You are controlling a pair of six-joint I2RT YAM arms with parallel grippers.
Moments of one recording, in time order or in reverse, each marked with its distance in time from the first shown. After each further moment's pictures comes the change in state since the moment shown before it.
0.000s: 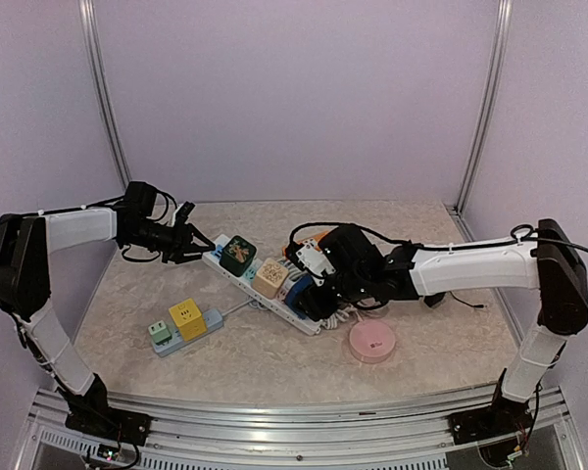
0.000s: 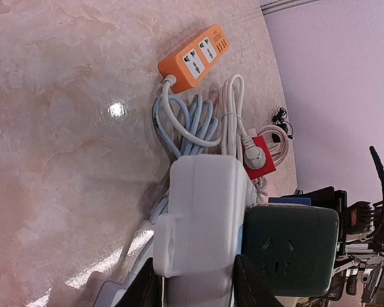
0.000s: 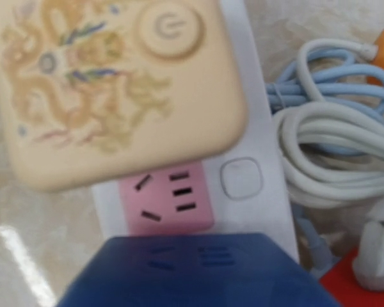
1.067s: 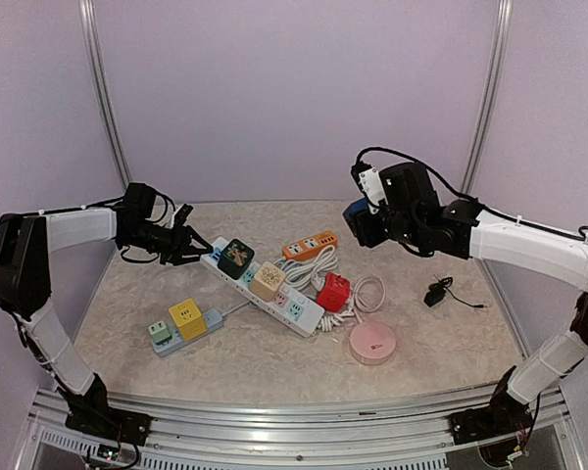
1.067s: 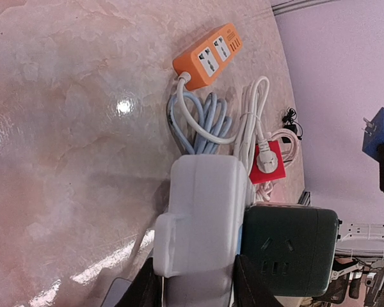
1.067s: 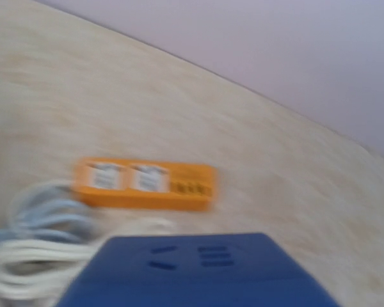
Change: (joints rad) left arm 0.007 0.005 0.000 -0.023 -0.024 0.017; right arm -0.140 -0.240 0.091 -0.084 0.388 -0.082
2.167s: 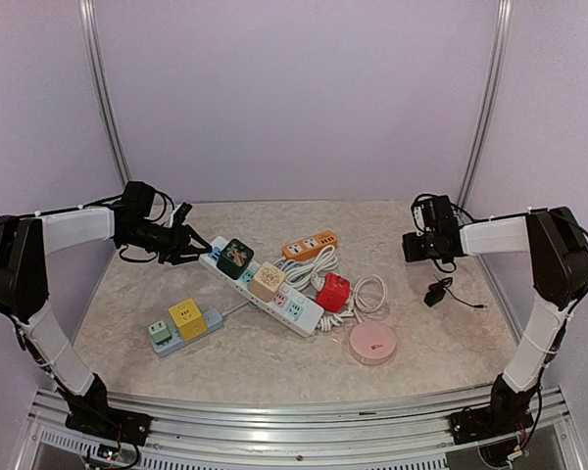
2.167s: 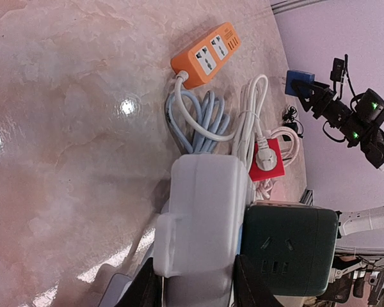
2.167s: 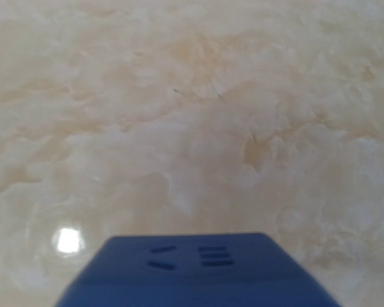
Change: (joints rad) left arm -0.002 -0.024 0.000 -0.023 -0.012 0.014; right arm -0.542 0.302 -0.170 0.216 -0.178 0.085
